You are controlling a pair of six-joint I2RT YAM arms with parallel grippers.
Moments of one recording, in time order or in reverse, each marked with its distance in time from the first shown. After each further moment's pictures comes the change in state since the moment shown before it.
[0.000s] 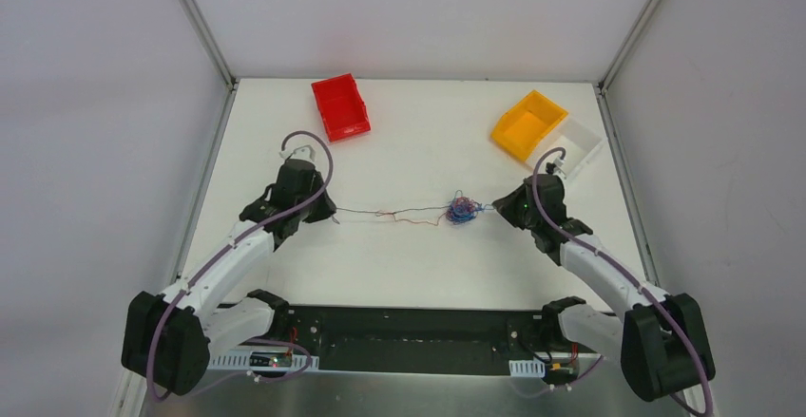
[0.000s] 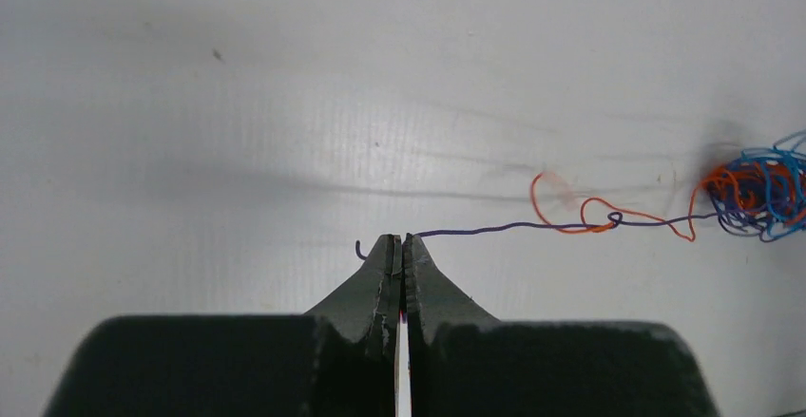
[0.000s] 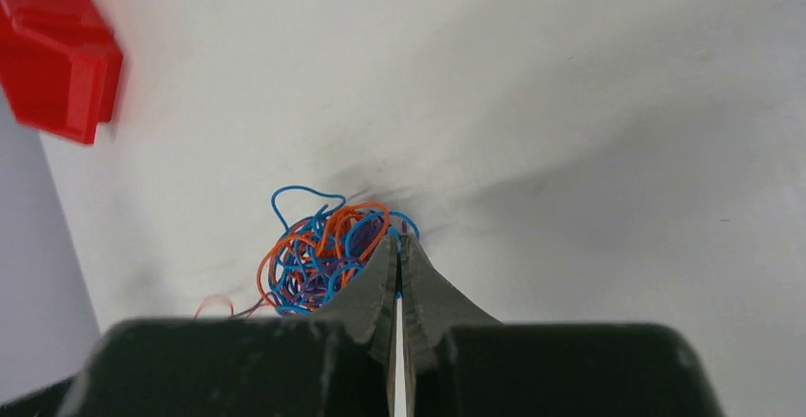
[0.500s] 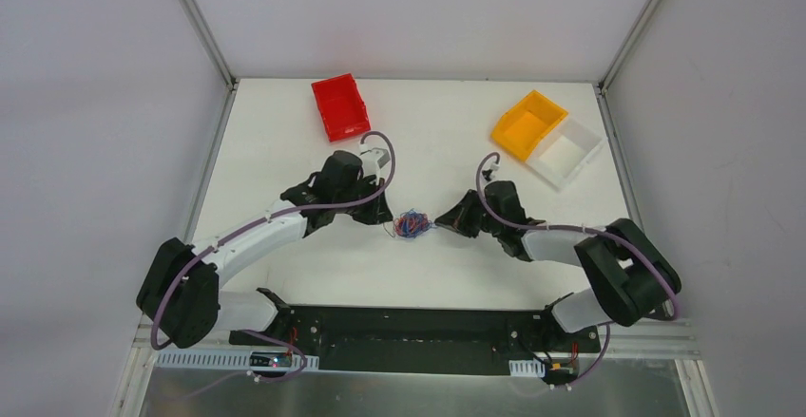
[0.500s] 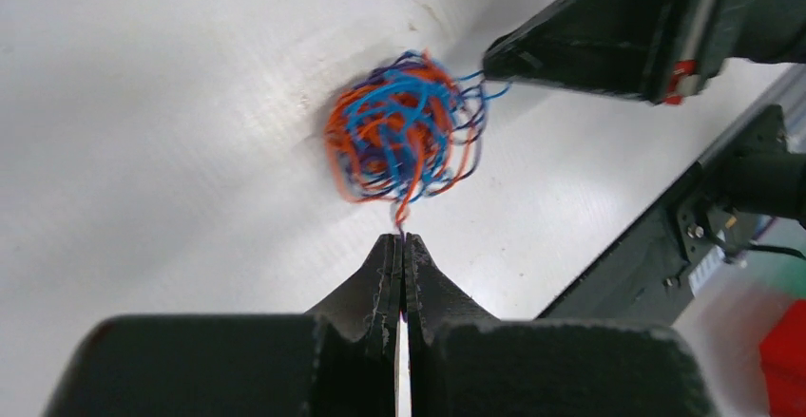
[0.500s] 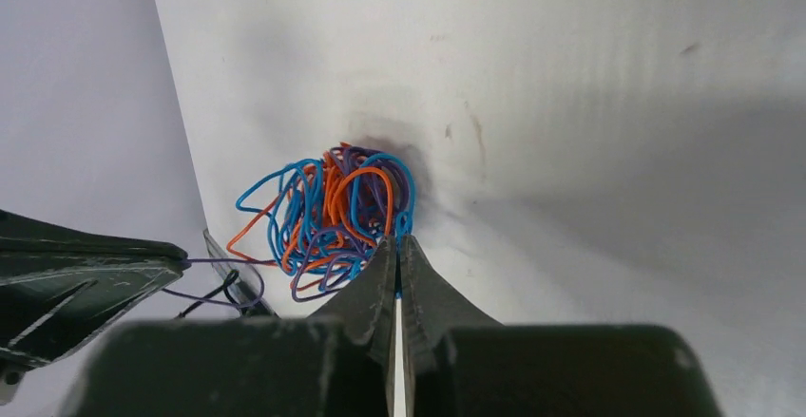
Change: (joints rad) left arm -0.247 0.228 0.136 0.129 0.351 0.165; right arm 0.235 0.393 -0.046 0.516 -0.337 0.109
